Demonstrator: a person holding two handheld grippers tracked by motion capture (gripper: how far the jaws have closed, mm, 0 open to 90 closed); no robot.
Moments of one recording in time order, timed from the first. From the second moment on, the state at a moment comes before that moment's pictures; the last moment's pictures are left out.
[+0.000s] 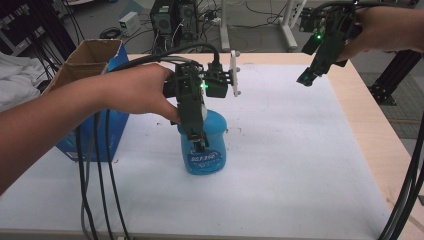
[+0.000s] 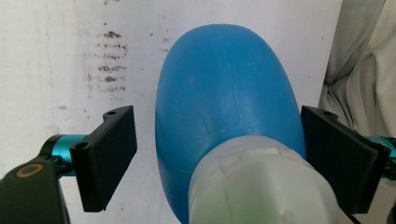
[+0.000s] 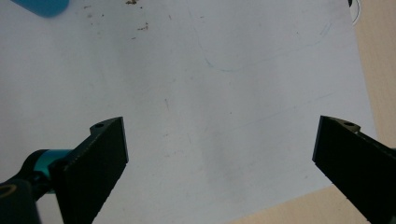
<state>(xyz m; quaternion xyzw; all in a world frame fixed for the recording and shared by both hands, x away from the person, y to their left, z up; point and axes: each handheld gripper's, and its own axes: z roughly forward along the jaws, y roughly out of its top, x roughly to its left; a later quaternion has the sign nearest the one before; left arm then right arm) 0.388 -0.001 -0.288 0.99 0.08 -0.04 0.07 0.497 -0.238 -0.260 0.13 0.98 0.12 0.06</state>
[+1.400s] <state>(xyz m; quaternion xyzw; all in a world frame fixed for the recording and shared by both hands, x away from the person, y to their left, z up) 0.391 0.001 -0.284 0.99 0.07 -0.05 0.08 0.498 -0.237 -0.262 0.13 0.98 0.12 0.06</state>
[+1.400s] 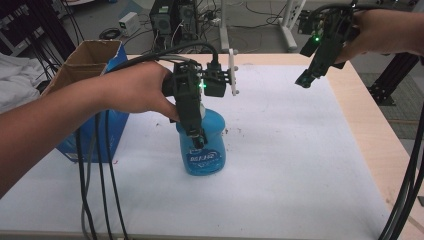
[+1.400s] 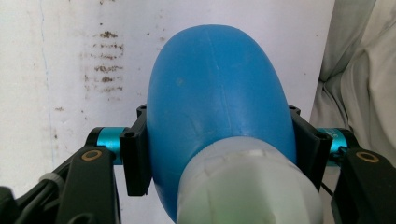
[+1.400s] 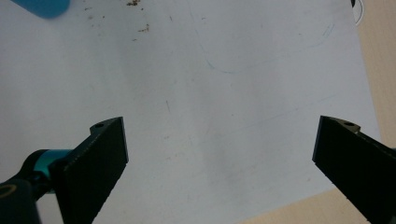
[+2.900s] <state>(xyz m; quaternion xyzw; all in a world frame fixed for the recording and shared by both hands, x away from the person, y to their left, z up) 0.396 0.124 -0.085 0.98 0.17 0.04 0.13 0.495 -0.244 -0.255 0.14 0.98 0.12 0.06</state>
